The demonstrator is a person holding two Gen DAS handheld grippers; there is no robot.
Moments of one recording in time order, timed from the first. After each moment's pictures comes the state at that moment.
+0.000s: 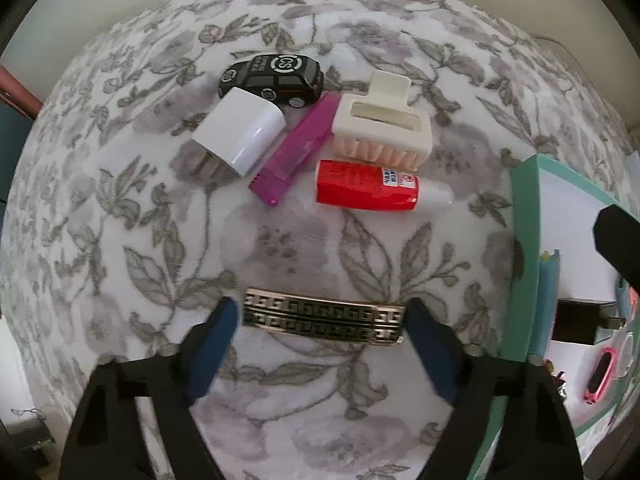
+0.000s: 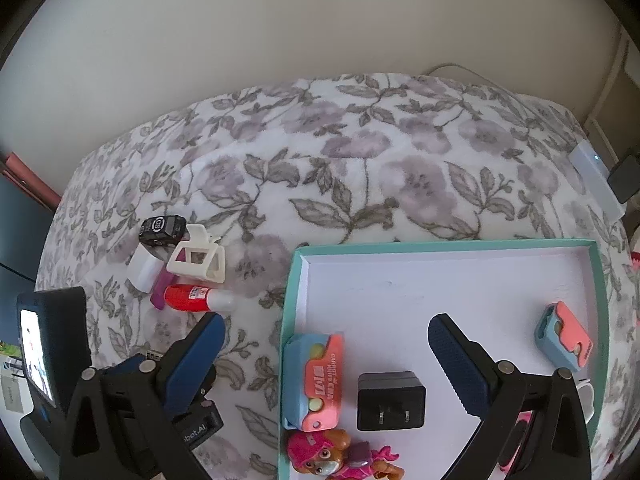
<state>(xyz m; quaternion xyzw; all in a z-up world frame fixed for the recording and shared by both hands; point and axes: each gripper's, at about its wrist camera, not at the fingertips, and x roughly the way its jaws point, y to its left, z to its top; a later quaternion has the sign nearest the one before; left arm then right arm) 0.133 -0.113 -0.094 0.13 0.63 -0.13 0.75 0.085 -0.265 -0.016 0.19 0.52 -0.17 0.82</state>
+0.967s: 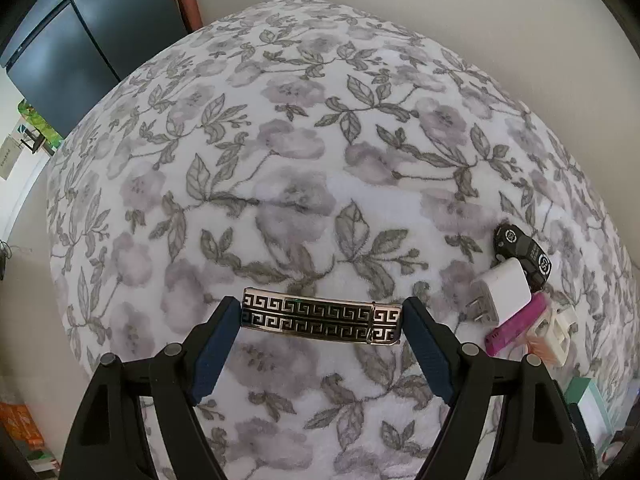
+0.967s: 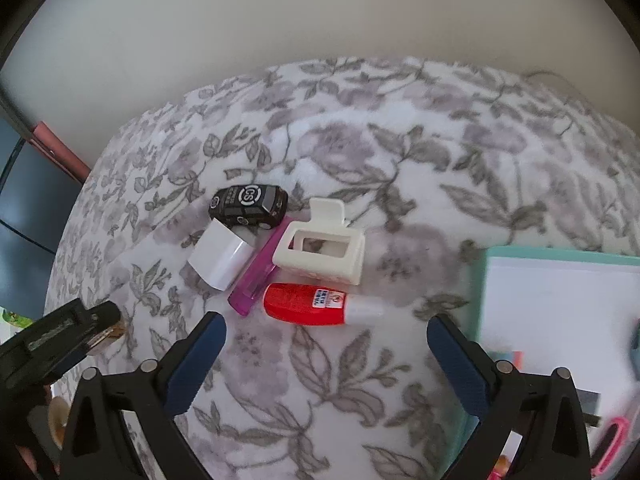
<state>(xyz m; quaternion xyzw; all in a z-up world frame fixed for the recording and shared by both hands) 0.200 0.055 -0.045 -0.07 0.58 0.10 0.81 0.145 -0.178 -0.056 0.18 0.52 -0.09 0.83</state>
